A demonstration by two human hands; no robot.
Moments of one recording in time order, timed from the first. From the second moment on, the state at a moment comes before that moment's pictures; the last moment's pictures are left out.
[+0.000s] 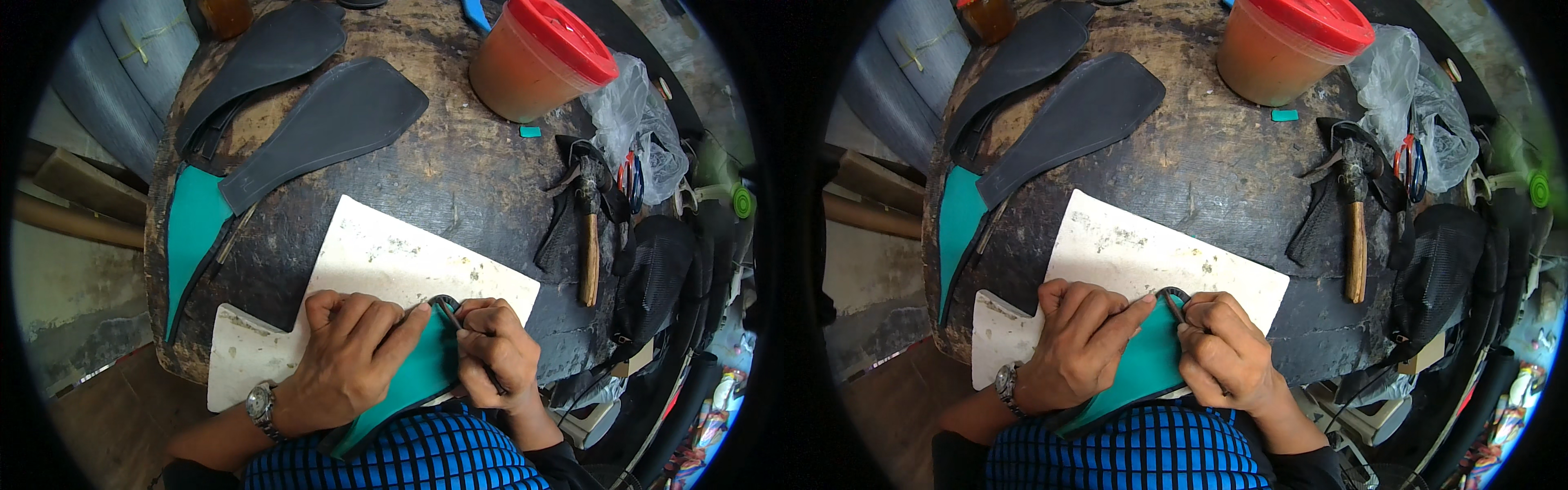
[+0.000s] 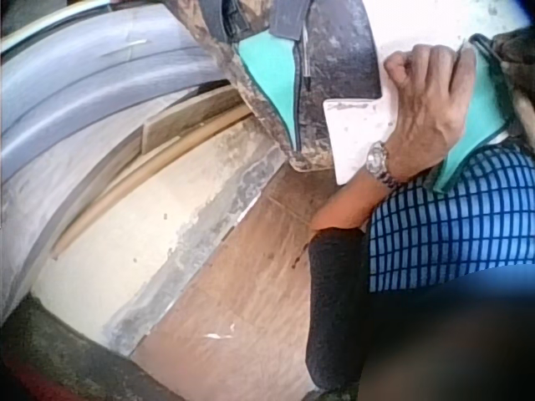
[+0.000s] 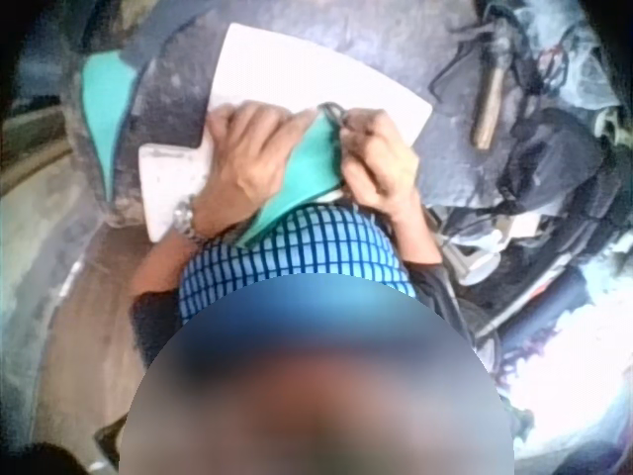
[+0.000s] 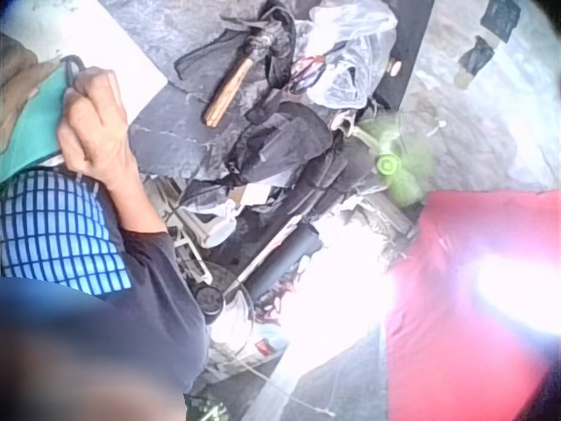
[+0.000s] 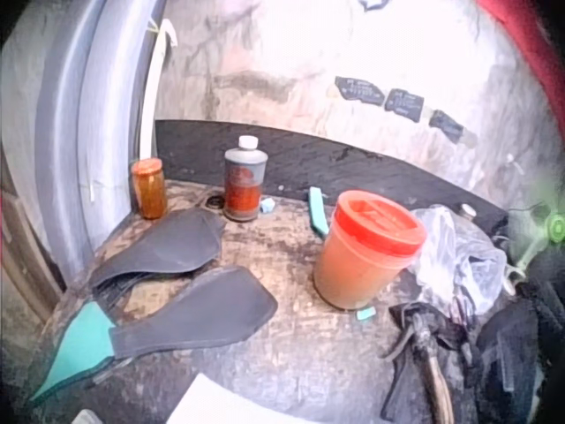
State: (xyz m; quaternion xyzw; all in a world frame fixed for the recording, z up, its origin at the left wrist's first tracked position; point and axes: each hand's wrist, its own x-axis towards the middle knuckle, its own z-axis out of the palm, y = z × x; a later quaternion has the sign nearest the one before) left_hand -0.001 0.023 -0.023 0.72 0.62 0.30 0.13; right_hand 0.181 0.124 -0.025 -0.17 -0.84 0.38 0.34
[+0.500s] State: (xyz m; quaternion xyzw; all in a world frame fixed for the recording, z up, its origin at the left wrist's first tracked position) left_hand -0.001 0.023 -0.021 0.70 0.63 0.32 0.13; right_hand 0.178 0.126 -0.025 -0.15 -0.86 0.37 0.31
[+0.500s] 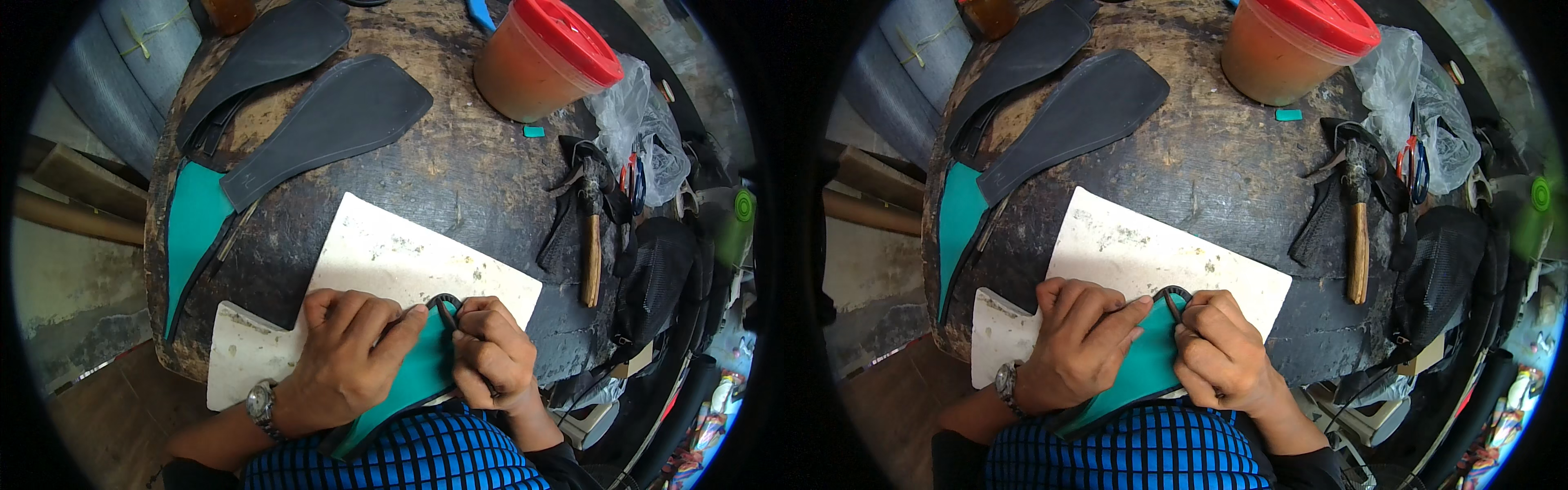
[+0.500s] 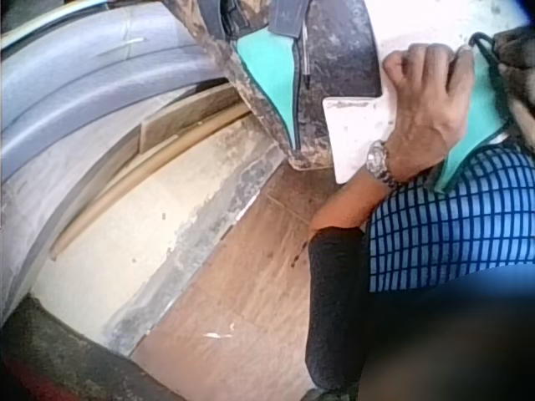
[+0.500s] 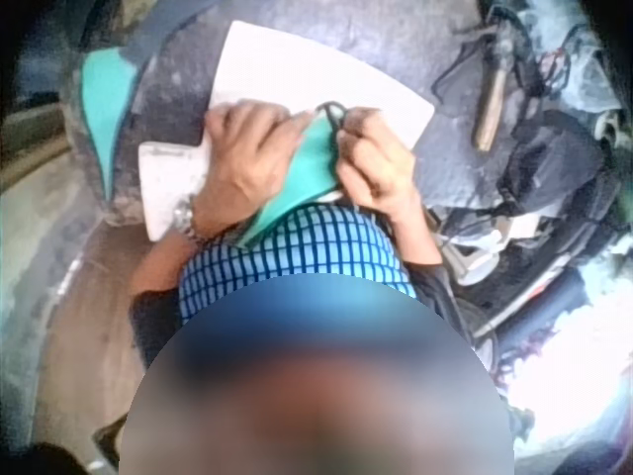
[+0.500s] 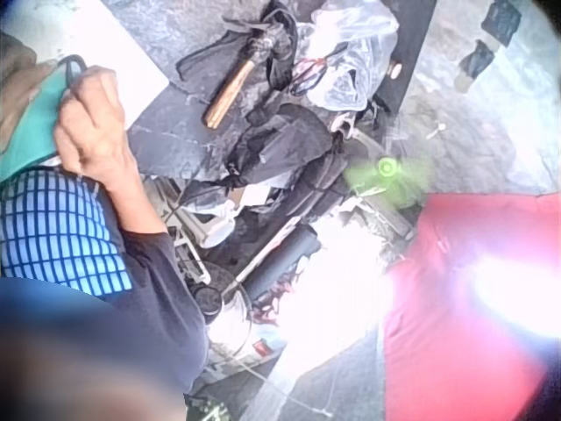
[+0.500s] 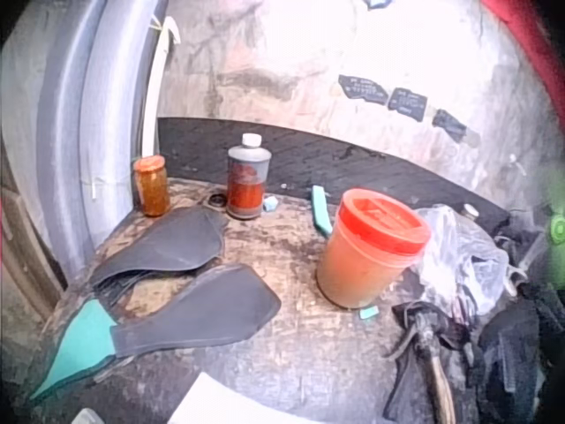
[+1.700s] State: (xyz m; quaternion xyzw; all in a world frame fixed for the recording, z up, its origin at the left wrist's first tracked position) left_hand 0.007 0.015 0.000 0.76 0.59 0.28 -0.02; right_hand 0.187 0.114 -0.024 -0.19 -0.77 0.42 0.43
